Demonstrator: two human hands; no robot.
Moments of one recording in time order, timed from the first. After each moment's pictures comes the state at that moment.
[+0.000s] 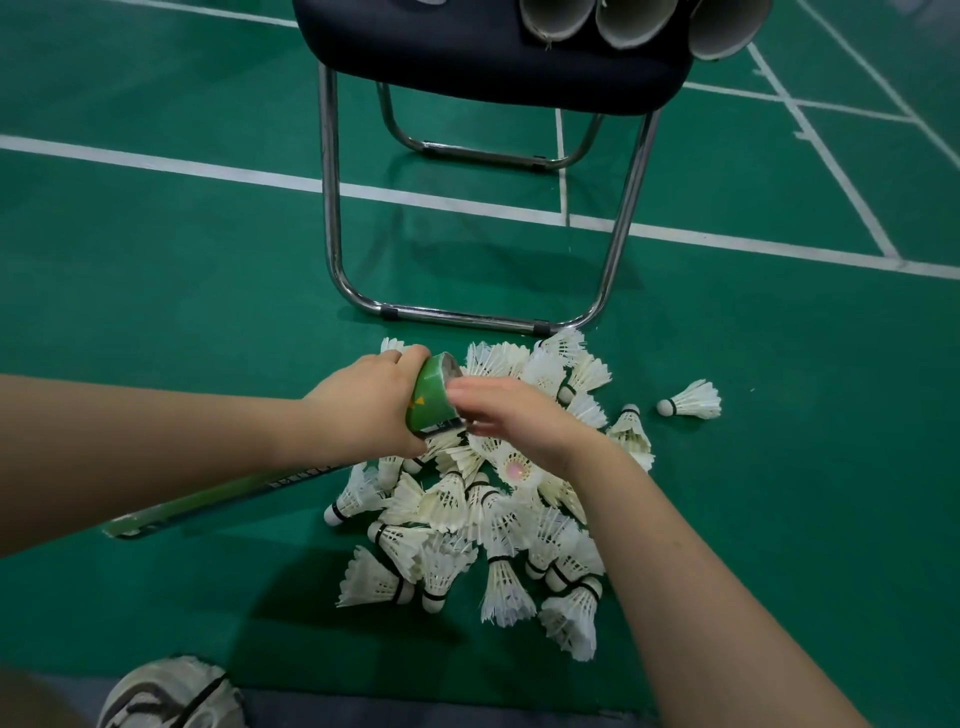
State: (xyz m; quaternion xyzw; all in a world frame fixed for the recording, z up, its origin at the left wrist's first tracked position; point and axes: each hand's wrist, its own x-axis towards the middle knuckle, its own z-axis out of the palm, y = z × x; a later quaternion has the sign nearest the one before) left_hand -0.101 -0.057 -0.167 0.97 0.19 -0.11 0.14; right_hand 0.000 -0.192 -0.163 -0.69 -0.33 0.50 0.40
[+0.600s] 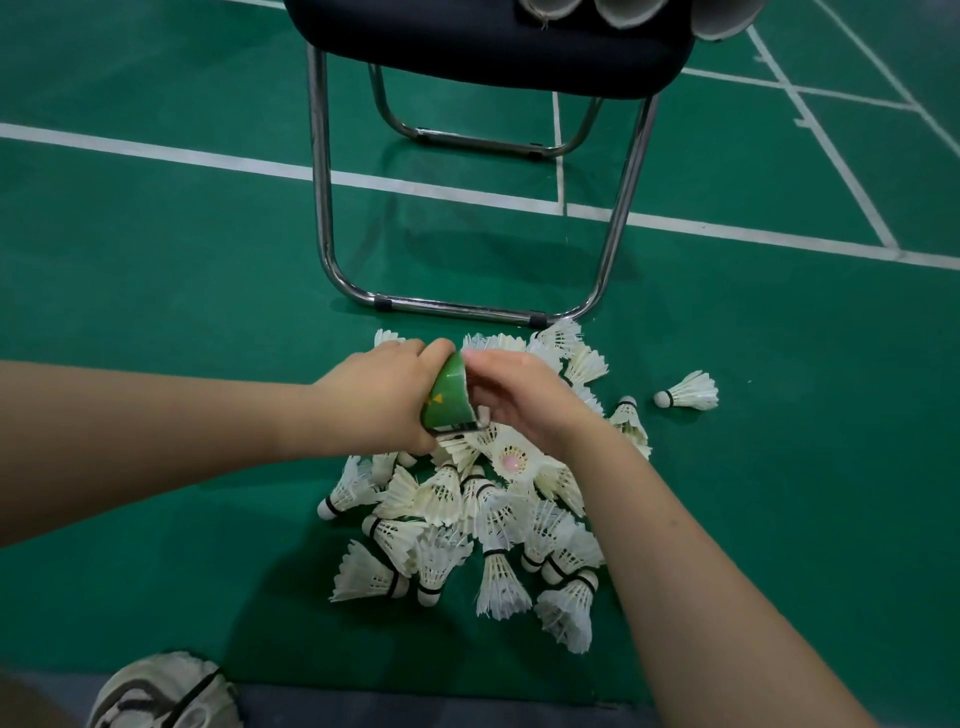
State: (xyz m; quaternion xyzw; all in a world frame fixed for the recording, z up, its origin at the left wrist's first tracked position) left_hand -0.088 -0.067 -0.162 0.98 0.13 -0.11 0.11; right_hand 0.016 -0.190 -0.173 -0.64 -0.23 0.51 0.52
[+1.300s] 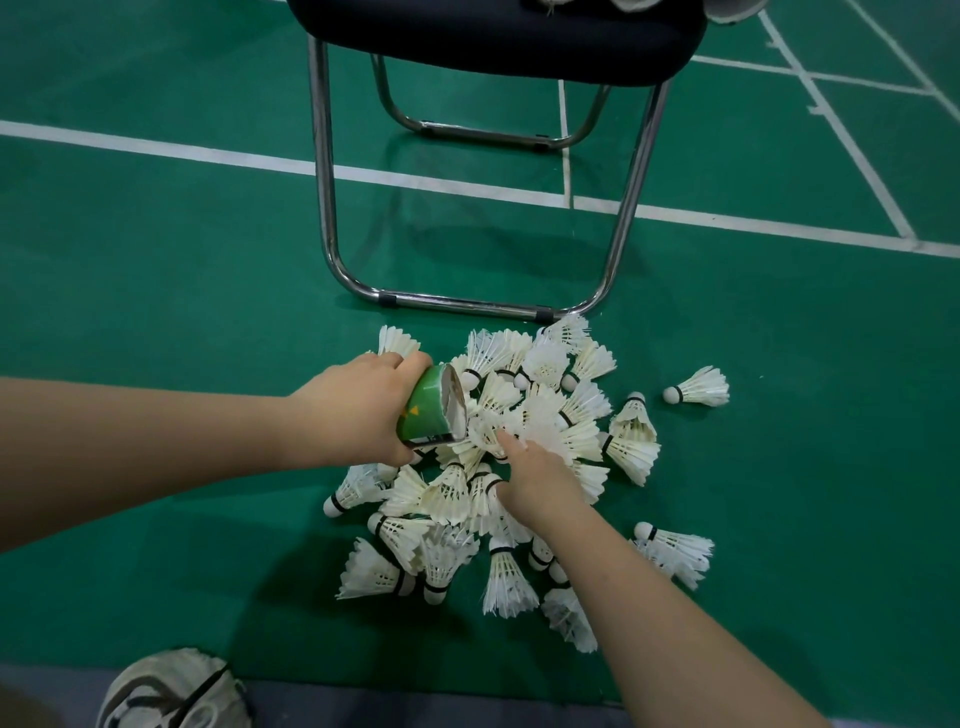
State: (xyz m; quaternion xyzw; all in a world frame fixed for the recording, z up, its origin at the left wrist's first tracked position) left_hand -0.103 -0.057 -0.173 0.97 0.15 -0.15 0.10; right_hand -0.002 -0.225 -0.279 -0.89 -0.30 0.33 0.02
